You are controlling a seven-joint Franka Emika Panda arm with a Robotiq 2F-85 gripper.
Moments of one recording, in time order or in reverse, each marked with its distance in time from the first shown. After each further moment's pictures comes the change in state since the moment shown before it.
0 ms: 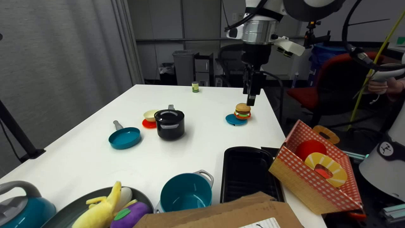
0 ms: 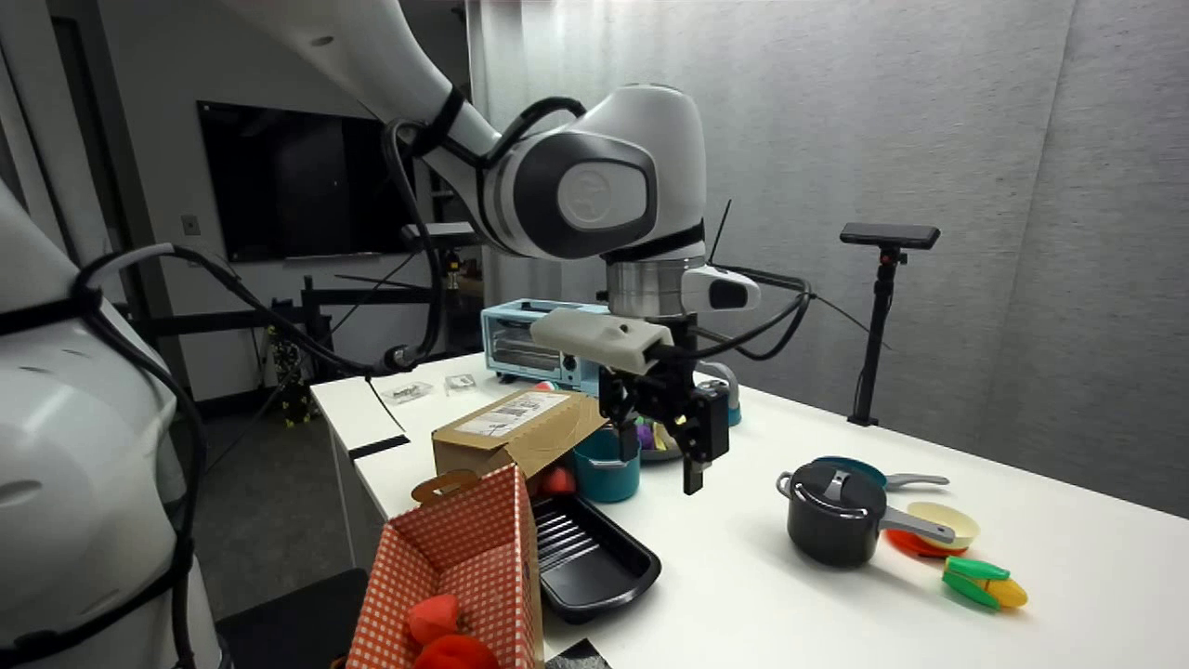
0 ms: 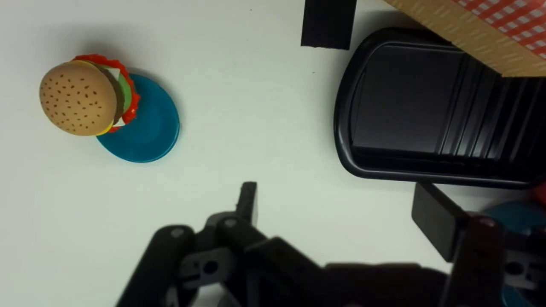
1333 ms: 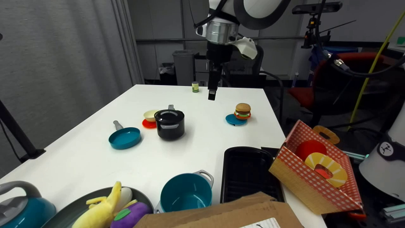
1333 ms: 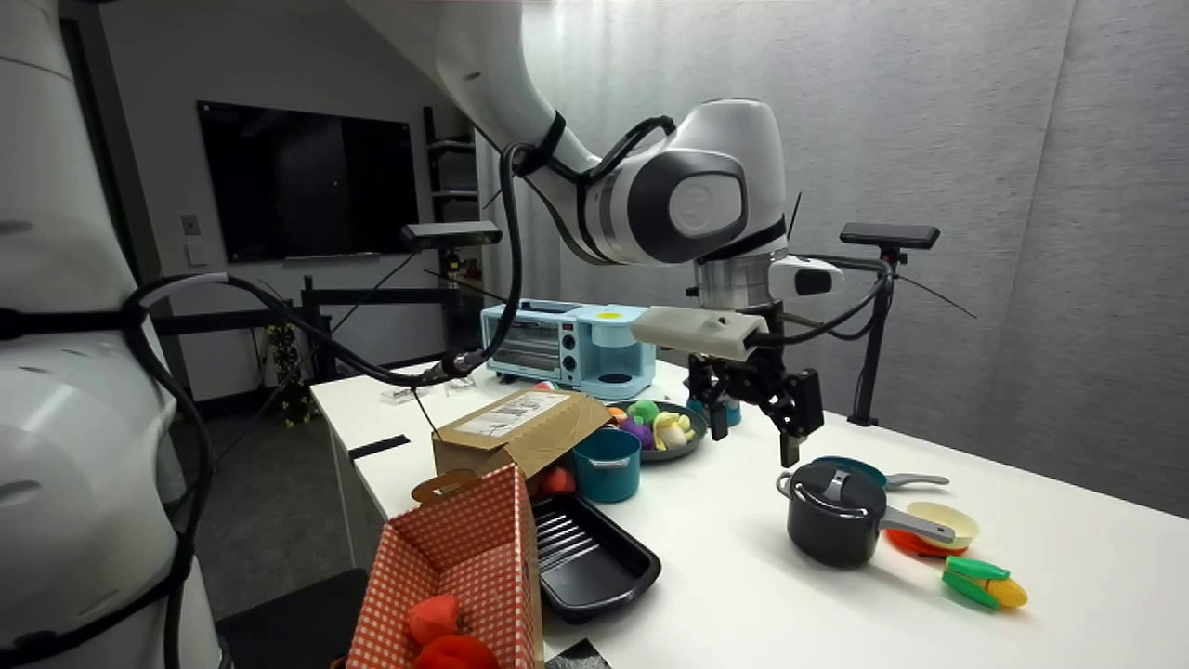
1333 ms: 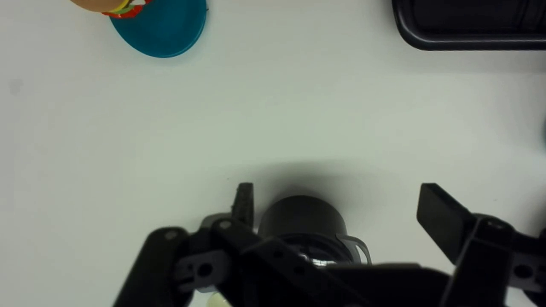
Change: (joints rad) arm -0.003 0.278 0.003 0.278 0.000 0.094 0.080
